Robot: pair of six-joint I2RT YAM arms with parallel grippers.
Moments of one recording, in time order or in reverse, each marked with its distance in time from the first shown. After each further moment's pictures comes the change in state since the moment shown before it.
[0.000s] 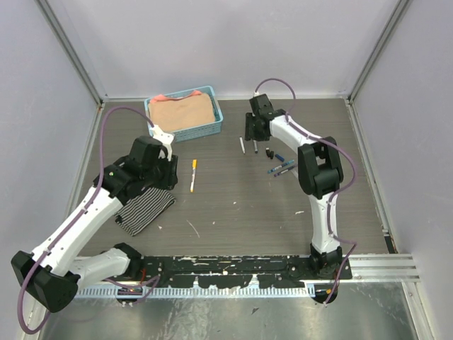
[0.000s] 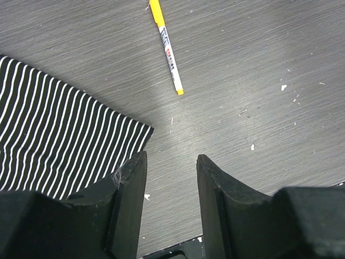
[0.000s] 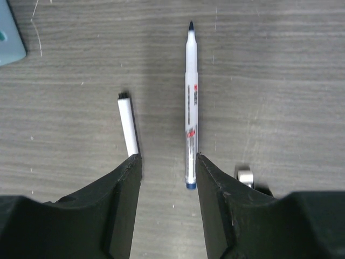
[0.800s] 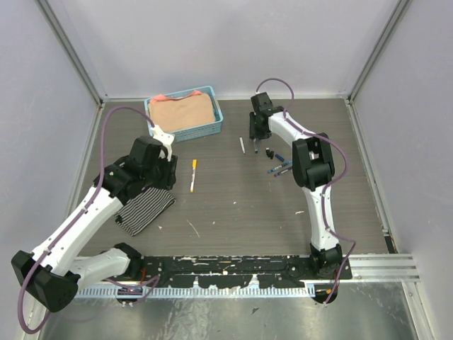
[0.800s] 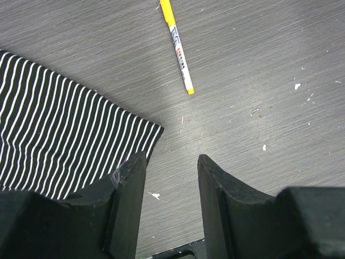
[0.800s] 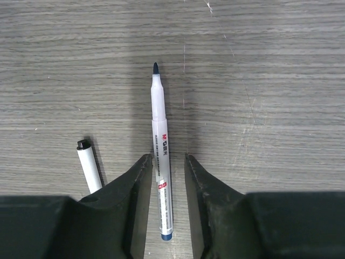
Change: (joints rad) left arm 0.000 0.000 0.000 -0.006 -0.033 0.032; right arm -0.040 0.194 0.203 -0.061 0.023 -0.047
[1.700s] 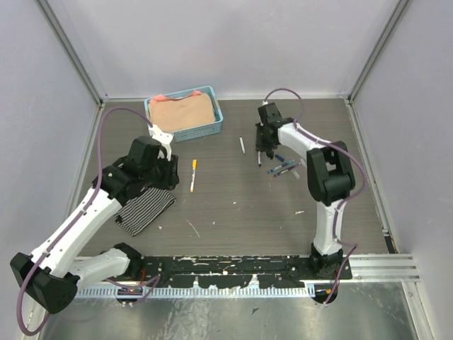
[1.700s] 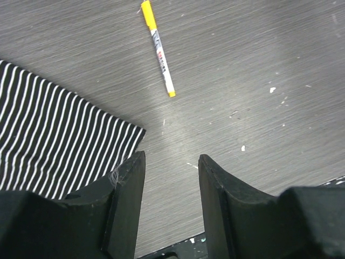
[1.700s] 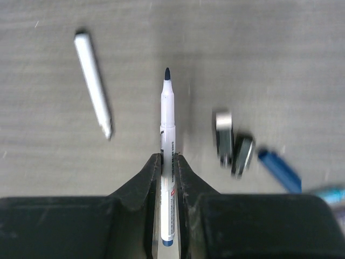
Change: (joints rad) left arm 0.000 -0.008 -0.002 0.008 0.045 -0.040; right arm 0.011 -0.248 -0.342 0.072 -0.051 0.063
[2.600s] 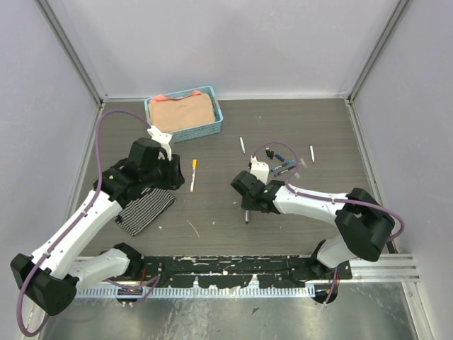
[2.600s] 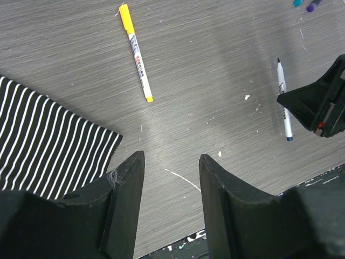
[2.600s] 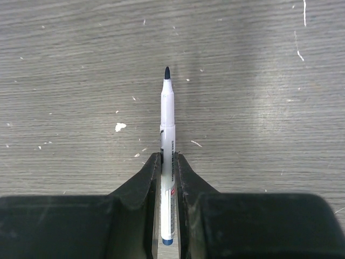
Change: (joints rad) left arm 0.000 -0.020 -0.044 0.079 0.073 -0.101; right arm 0.549 -0.631 -0.762 0.075 0.335 0.533
